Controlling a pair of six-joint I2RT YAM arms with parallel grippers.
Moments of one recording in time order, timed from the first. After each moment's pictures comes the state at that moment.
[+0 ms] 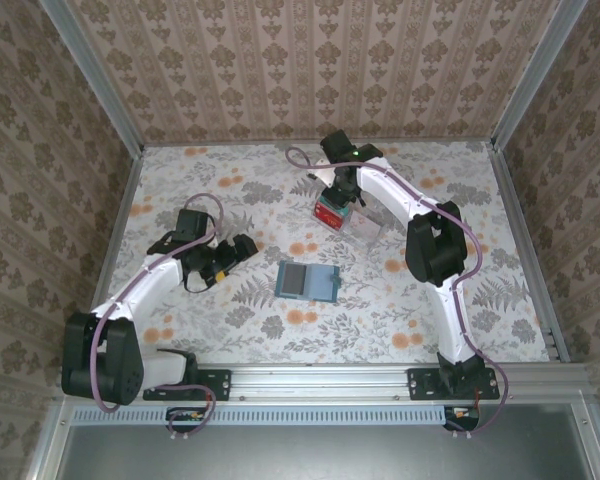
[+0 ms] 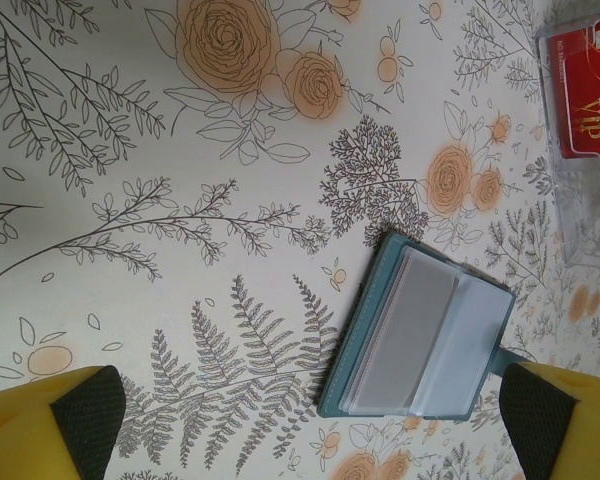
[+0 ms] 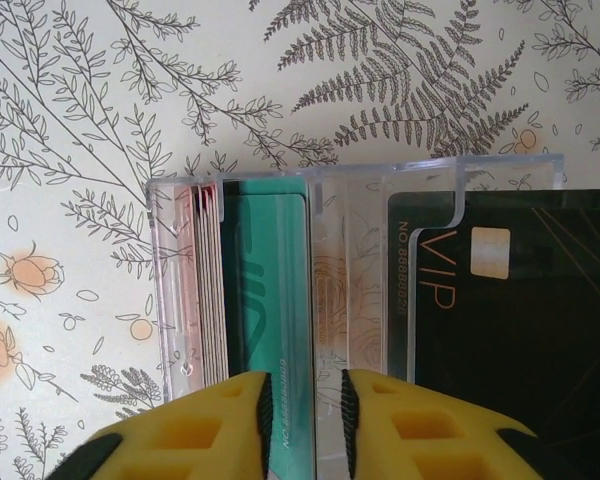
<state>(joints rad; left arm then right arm) -0.23 1.26 0.75 -0.54 0.41 -0.67 0.44 2.24 2.05 -0.97 0.06 -0.40</state>
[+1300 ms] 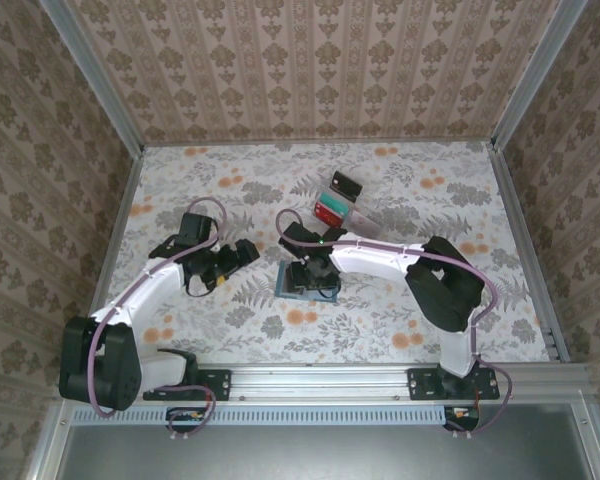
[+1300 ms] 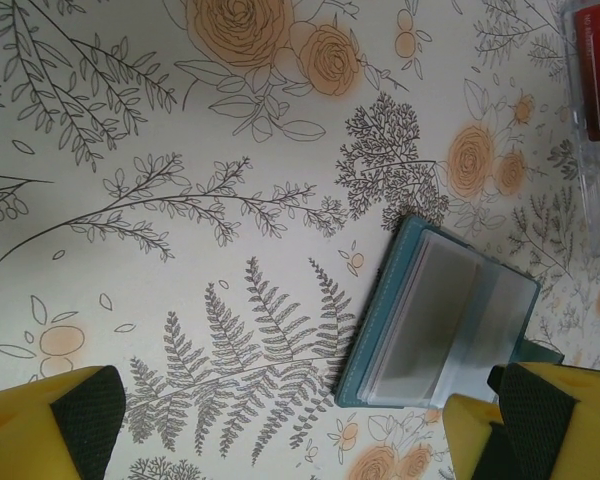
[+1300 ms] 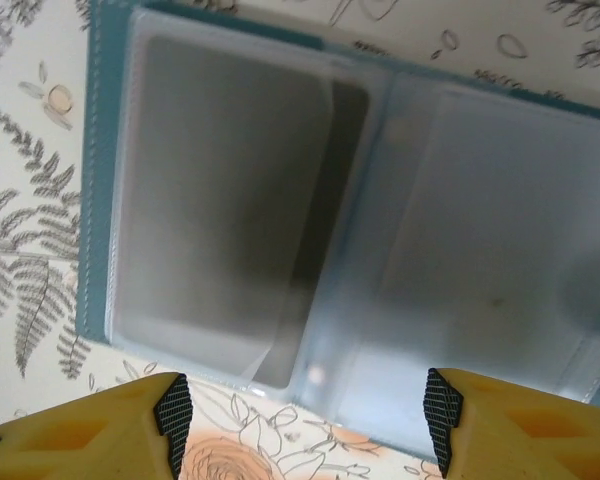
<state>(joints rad) -0.27 1.24 0.72 -0.55 0.38 -0.68 0.86 1.92 1.34 -0.72 -0.03 0.80</state>
